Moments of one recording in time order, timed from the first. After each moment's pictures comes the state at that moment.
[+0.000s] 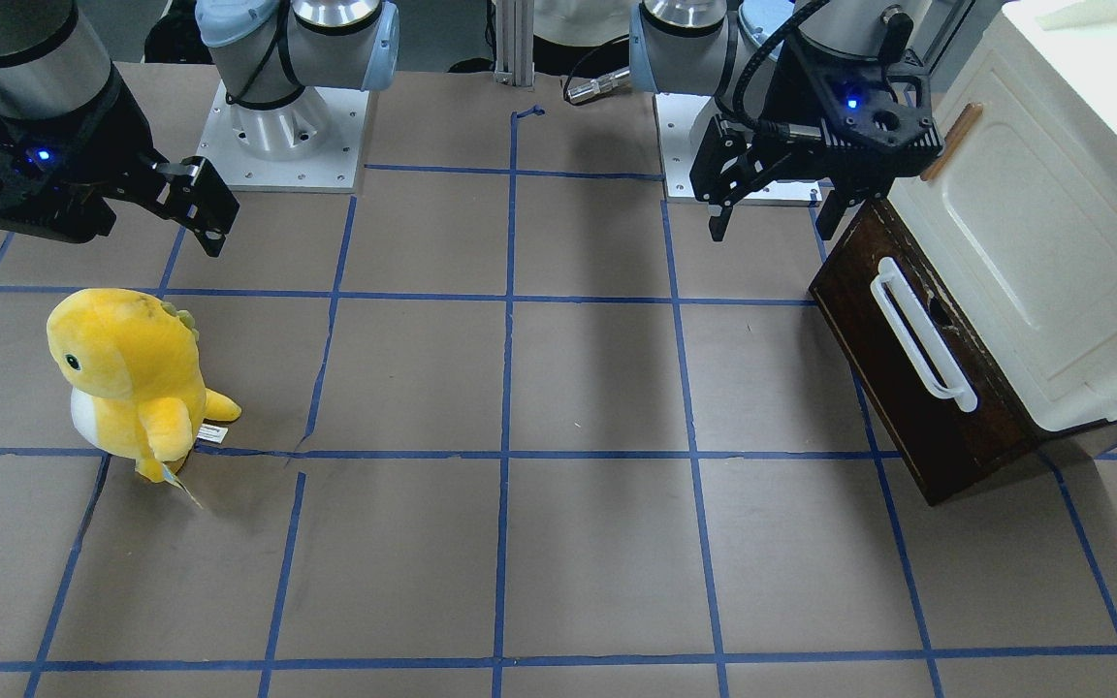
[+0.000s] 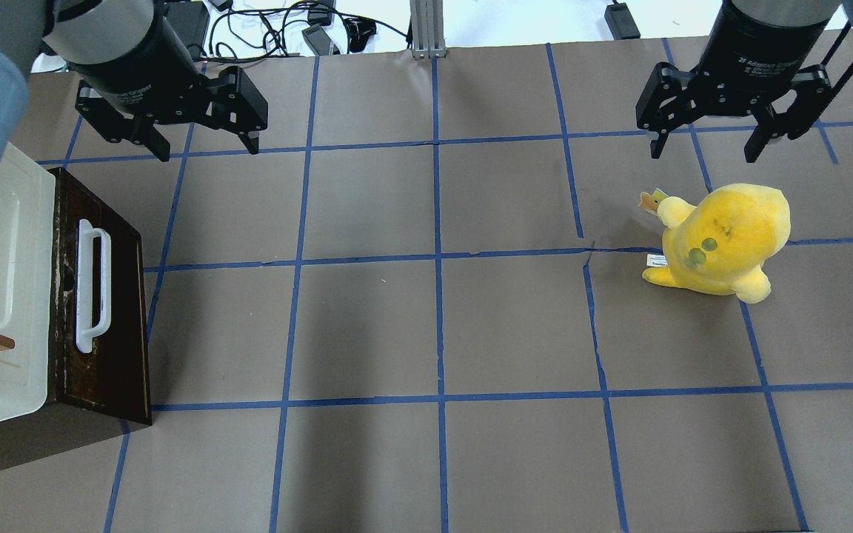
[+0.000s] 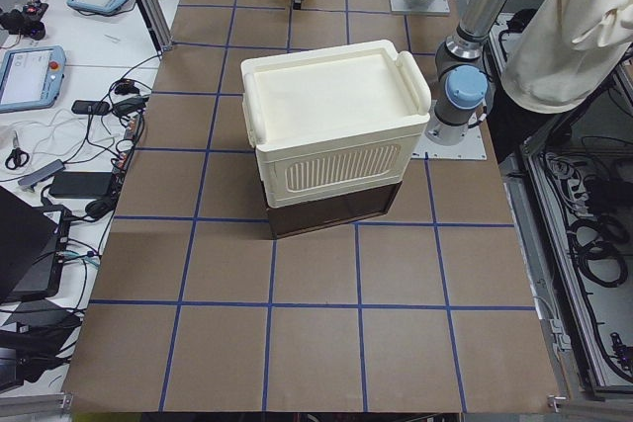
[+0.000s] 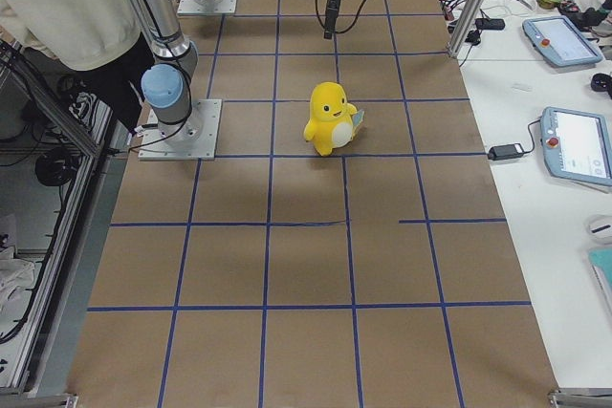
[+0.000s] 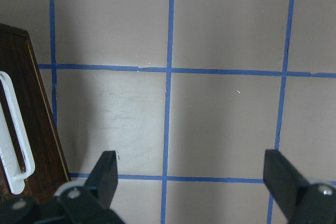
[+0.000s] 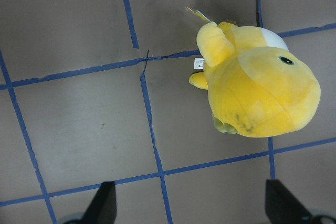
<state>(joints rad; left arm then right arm) -1.63 -1.55 -1.52 -1.53 1.59 -0.10 1.51 -1.53 1.48 -1.44 -1.63 0.11</state>
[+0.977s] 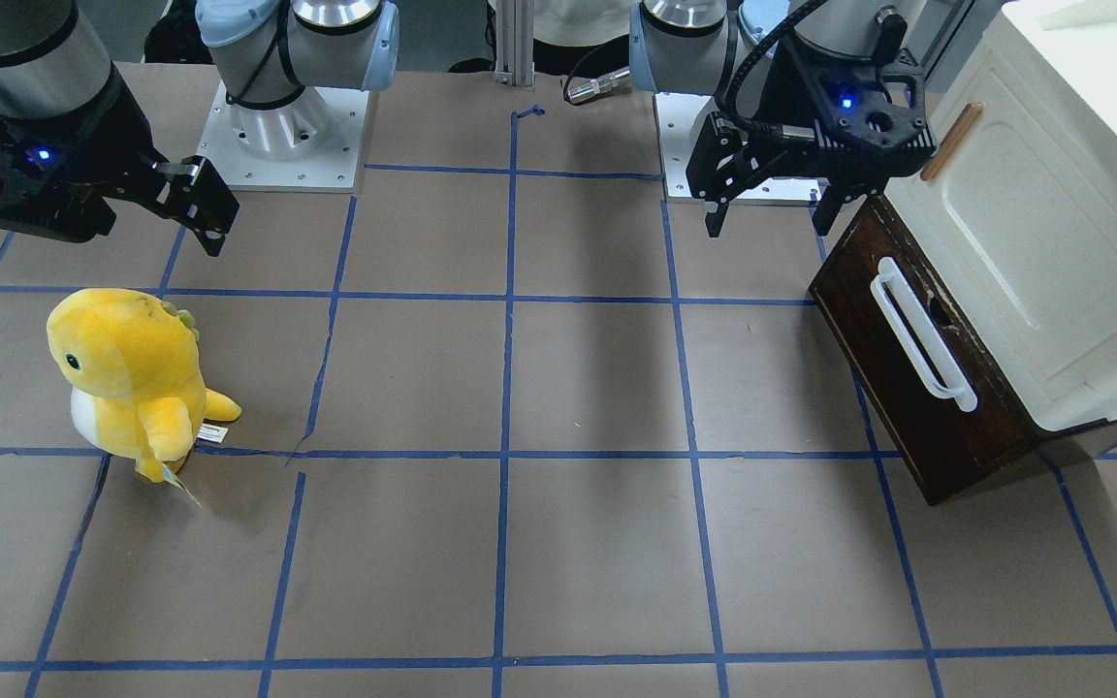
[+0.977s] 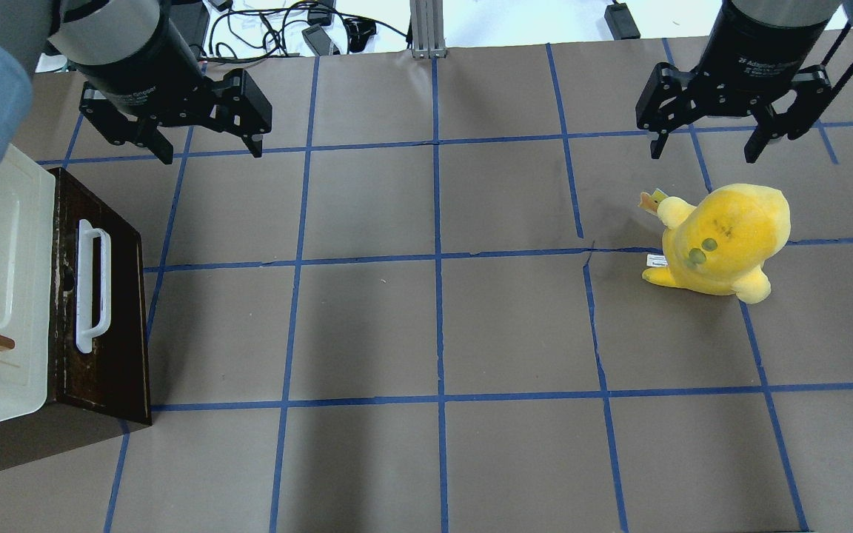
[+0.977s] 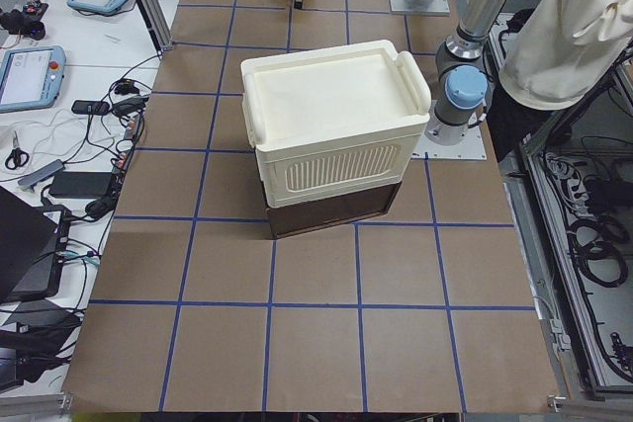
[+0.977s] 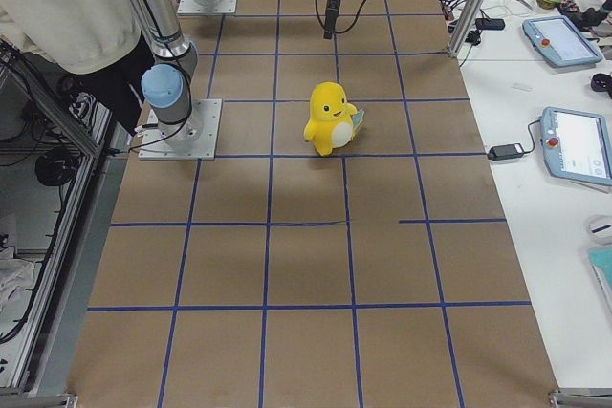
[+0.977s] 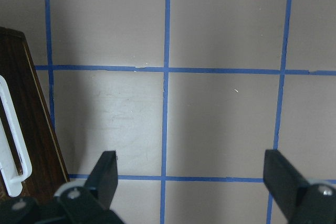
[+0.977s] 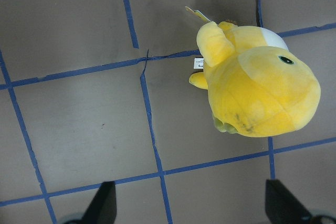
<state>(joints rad) -1.63 -1.56 -1.50 -1.58 1.59 -0.11 1.51 -1.53 1.48 -1.44 -1.63 0.11</state>
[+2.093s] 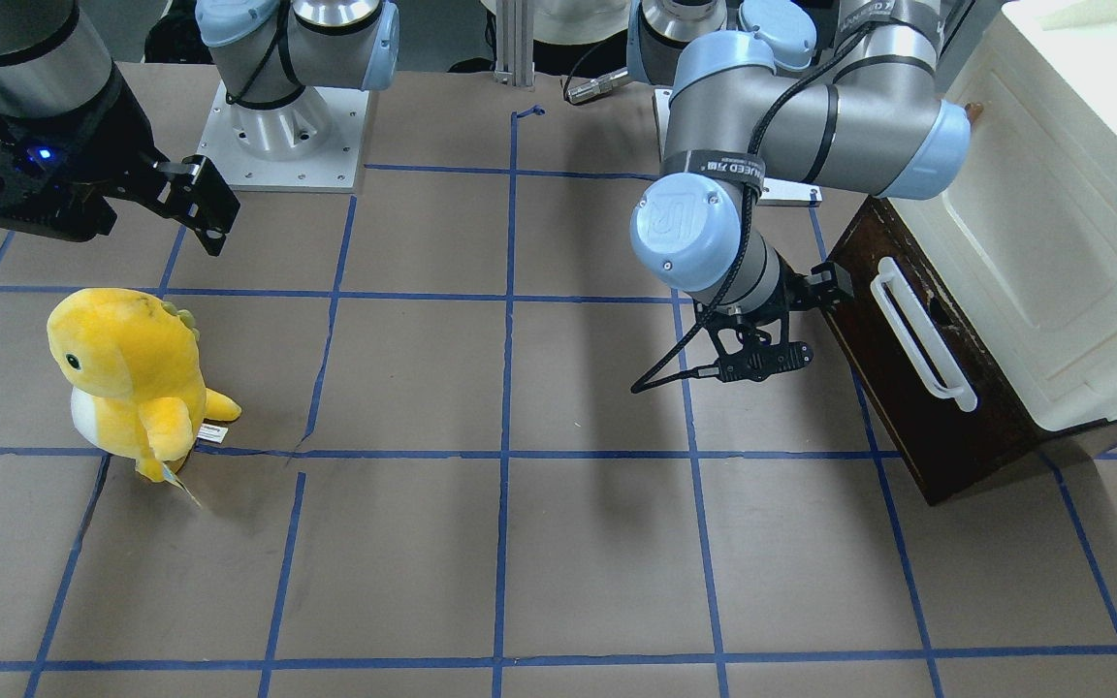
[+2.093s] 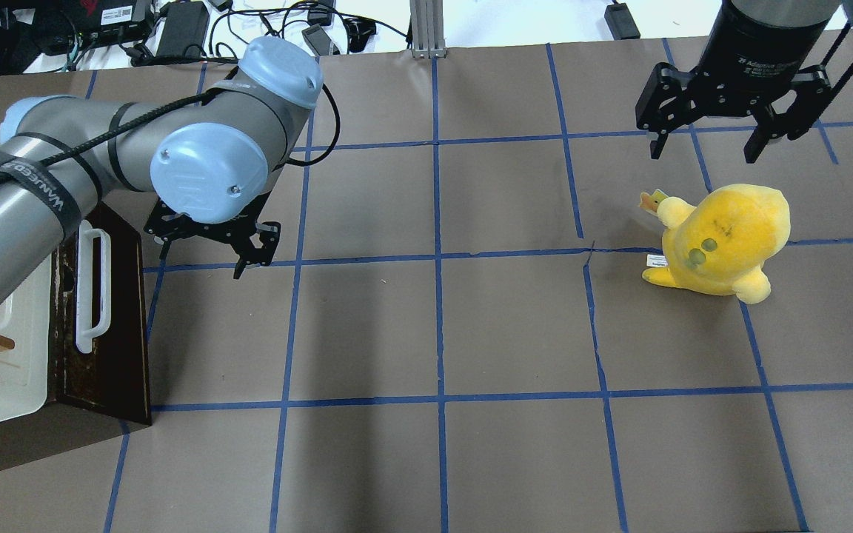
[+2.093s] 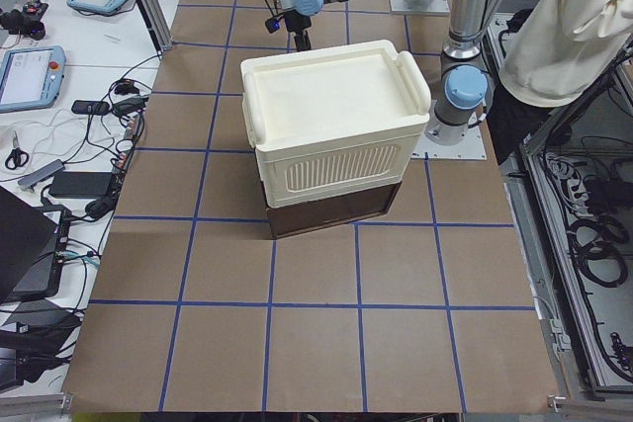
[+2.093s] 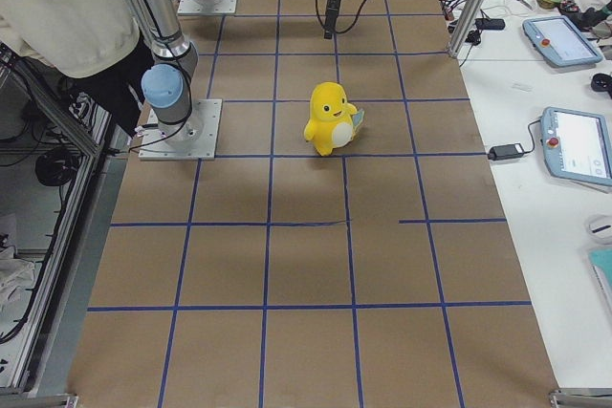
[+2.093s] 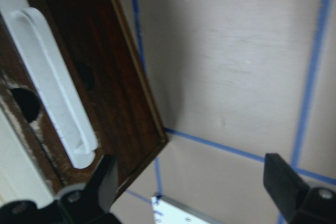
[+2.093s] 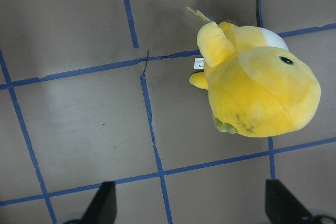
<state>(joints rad) -1.74 -1.83 -1.72 -1.63 2.18 -0.30 1.51 -1.53 1.48 -1.44 -1.63 0.11</state>
